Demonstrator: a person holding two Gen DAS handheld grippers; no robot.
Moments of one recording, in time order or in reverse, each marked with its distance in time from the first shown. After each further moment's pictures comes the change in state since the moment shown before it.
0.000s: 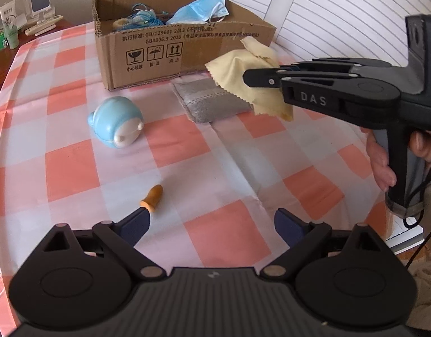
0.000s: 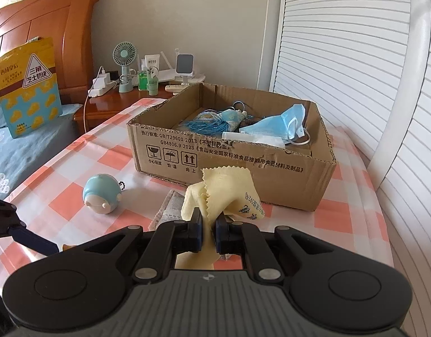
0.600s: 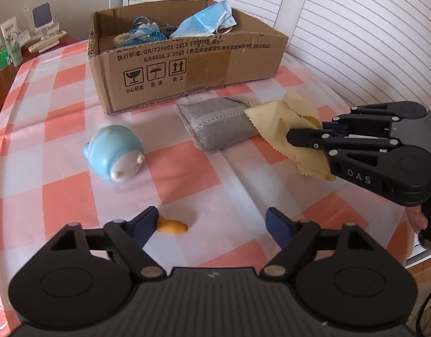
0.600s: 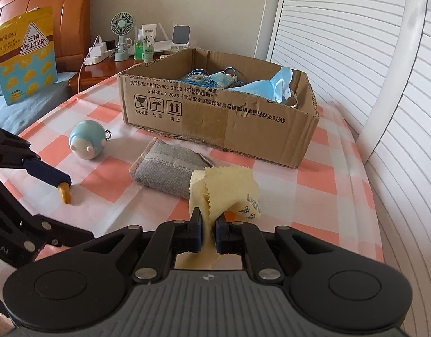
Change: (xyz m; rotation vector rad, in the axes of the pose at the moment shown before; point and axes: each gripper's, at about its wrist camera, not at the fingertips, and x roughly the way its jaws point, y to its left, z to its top) left arm 0.024 -0.004 0.021 0.020 -0.050 0.069; right arm -0.004 -0.013 -0.037 -0.045 0.101 -0.029
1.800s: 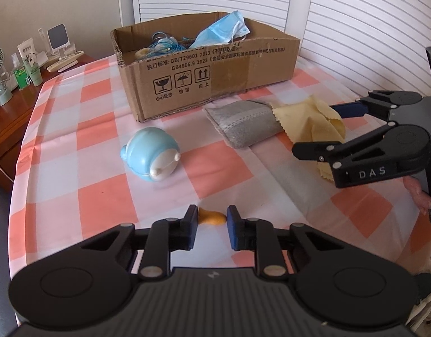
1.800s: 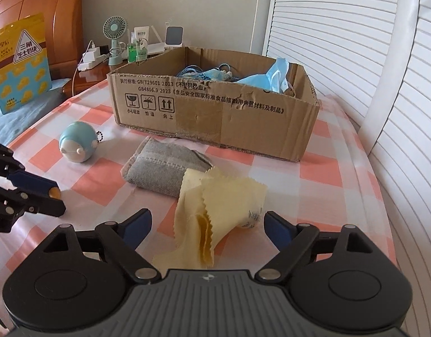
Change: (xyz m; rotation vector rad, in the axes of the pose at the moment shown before) left arm -0.013 0.009 -0.015 0.065 -0.063 0.107; right arm 0.017 -0.007 -0.001 0.049 -0.015 0.001
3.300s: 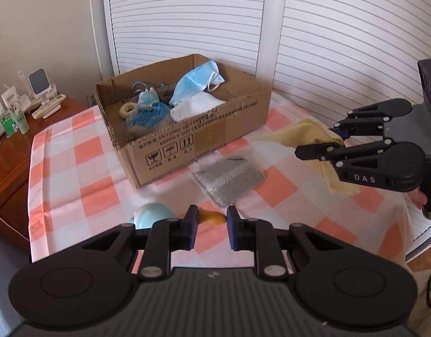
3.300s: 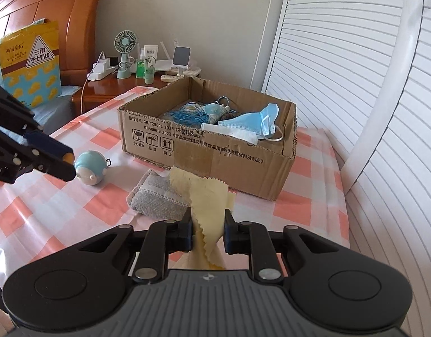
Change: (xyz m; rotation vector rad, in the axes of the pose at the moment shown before) left arm -0.045 0.005 0.053 0.105 -0.068 -0.078; right arm -0.053 -0.009 0.031 -0.089 -0.052 -0.002
